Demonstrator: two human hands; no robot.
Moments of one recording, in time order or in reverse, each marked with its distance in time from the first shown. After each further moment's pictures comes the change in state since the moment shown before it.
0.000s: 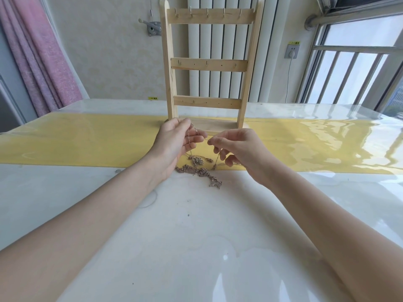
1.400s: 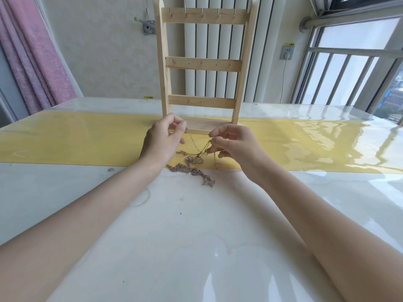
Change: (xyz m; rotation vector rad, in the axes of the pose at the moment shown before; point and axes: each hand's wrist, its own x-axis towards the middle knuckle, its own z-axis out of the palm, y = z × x) left_hand 0.017 -0.021 -0.016 0.681 0.142 0.330; right_hand 0.000 0.001 0.000 0.008 0.095 -0.054
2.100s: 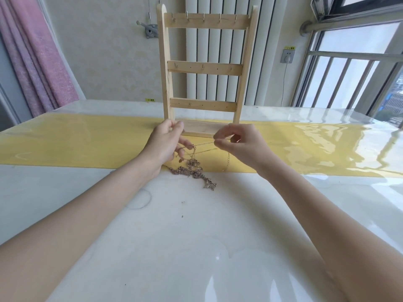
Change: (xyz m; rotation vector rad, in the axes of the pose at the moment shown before) left_hand -0.004 0.021 -0.007 -0.296 -0.165 -0.317; right_hand 0.004 -0.007 -0.014 -0.420 0.002 -0.177
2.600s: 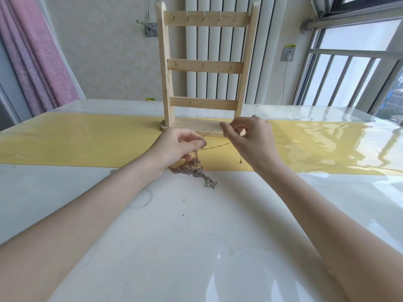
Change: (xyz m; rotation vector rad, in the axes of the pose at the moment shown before) left_hand -0.004 -0.003 0.002 0.117 -0.227 0.096; right_hand 0.001 0.003 0.002 -0.181 0.318 -0.111
